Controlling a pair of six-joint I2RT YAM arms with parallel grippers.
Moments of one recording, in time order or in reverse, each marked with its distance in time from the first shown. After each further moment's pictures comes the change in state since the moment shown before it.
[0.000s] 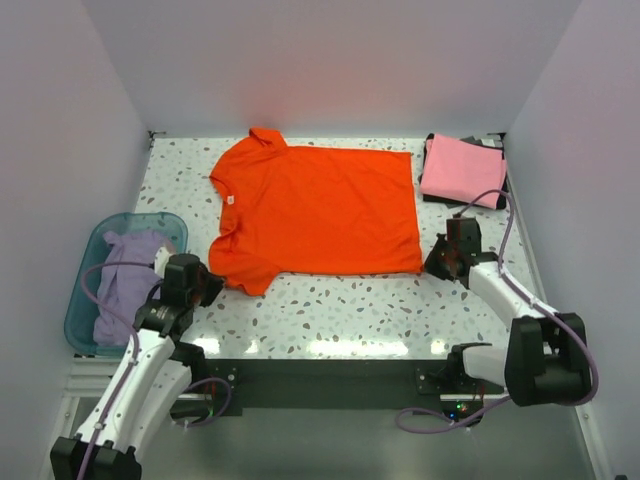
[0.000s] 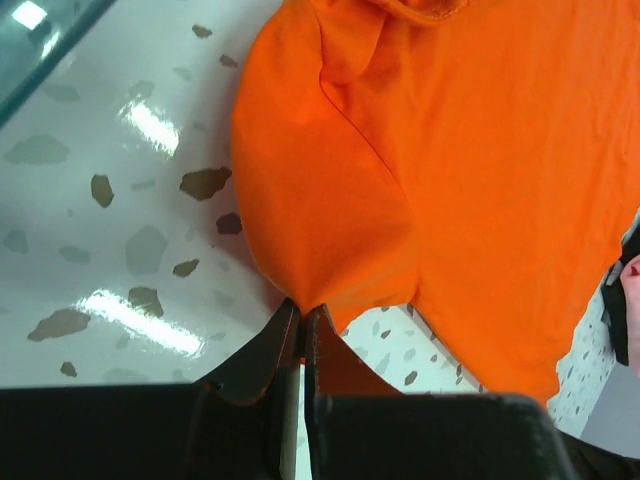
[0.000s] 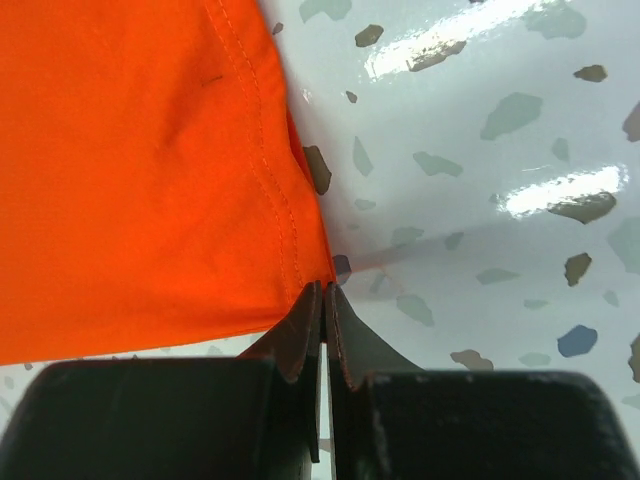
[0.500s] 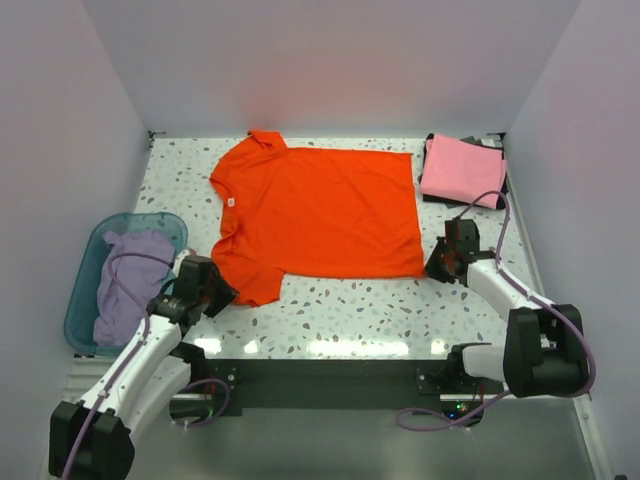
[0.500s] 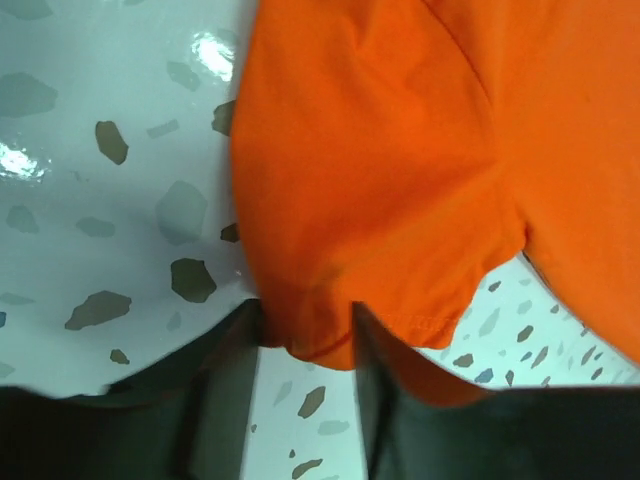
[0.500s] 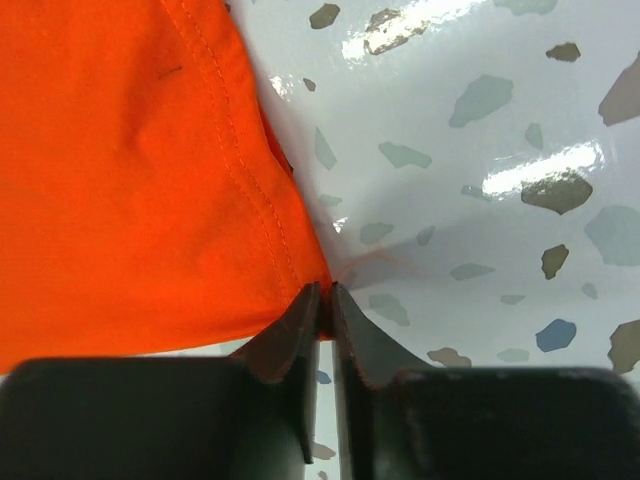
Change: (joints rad) left arm -0.068 0.131 -0.057 -0.005 0.055 0.111; right arm -0.006 0.018 -0.003 -0.027 0.035 -0.004
